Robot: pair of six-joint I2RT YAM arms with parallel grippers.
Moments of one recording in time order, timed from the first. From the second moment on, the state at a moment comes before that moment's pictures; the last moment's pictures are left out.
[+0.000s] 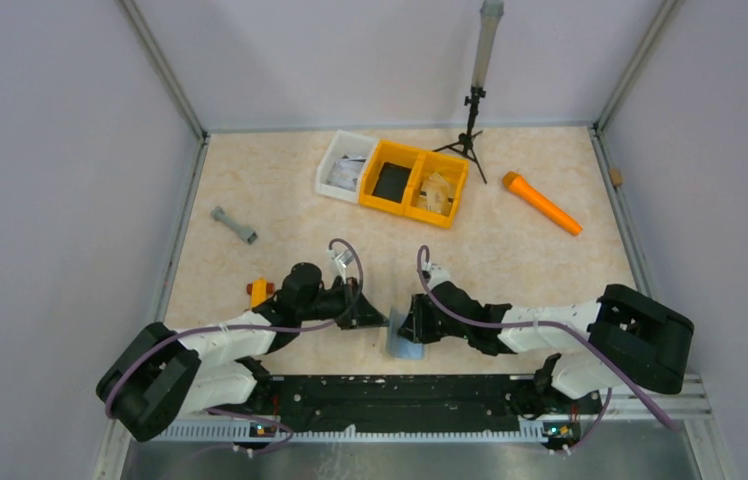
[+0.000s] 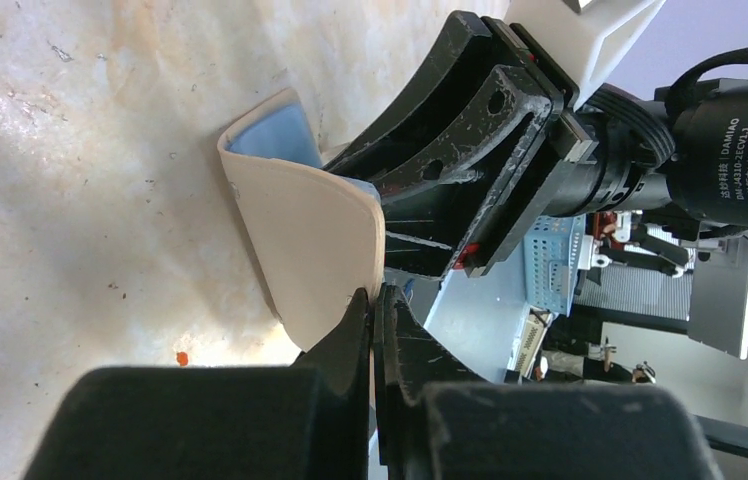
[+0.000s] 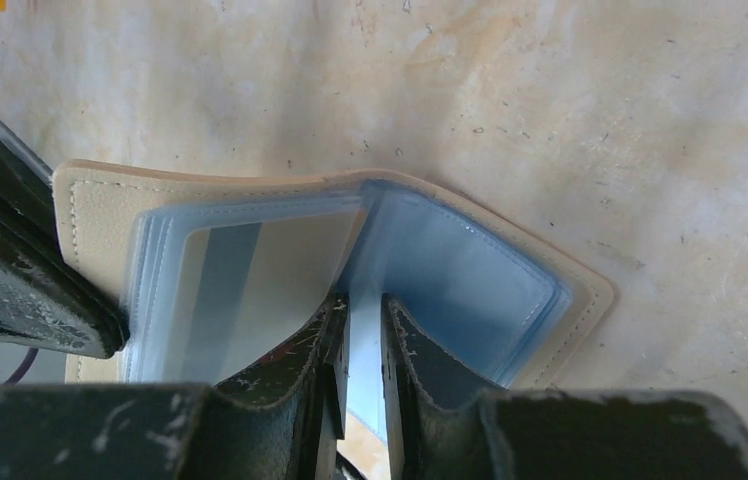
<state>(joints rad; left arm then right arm) -0.67 1.15 0.26 0.45 0.63 -0.97 1.06 1.36 0.41 0.26 0.02 0.85</state>
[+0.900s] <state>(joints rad) -0.69 1.17 0.37 0.12 0.48 -0.83 1.06 1.16 0.32 0.23 -0.01 0.85</state>
